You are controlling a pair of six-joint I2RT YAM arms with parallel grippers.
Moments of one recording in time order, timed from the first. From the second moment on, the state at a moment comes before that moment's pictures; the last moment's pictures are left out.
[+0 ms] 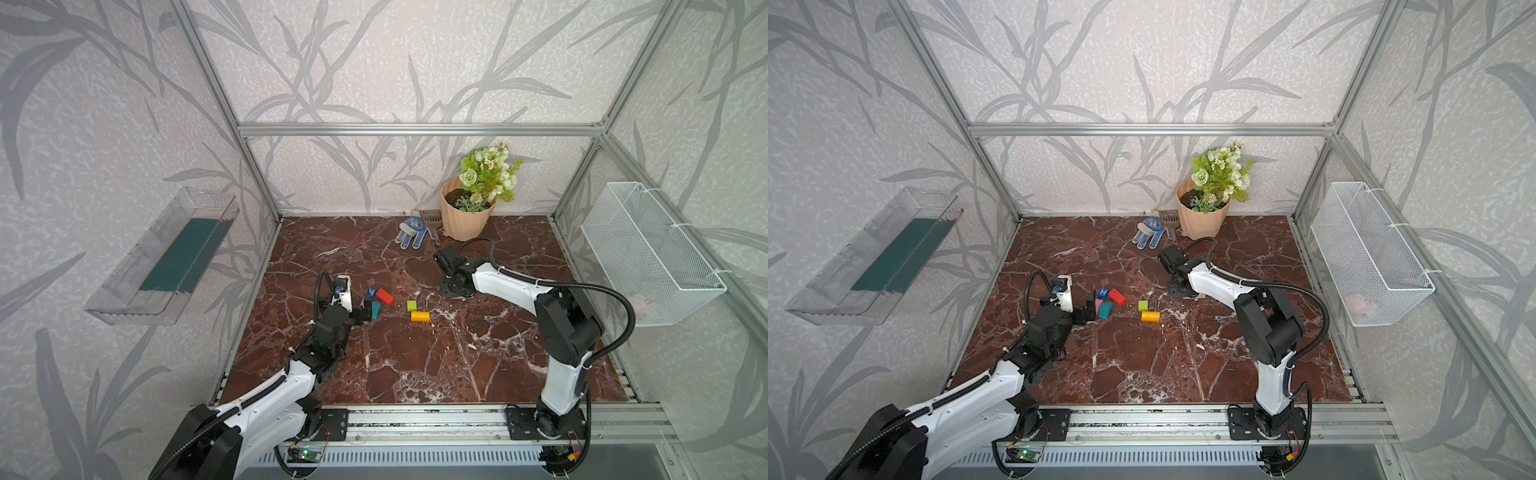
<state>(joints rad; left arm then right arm) -0.51 0.94 0.25 0.42 -0.42 -0.13 0.59 1.90 1.32 -0.64 0.26 0.39</state>
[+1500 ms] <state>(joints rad) -0.51 0.94 0.25 0.42 -0.42 -0.13 0.53 1.76 1.29 -0.63 0.19 0.37</state>
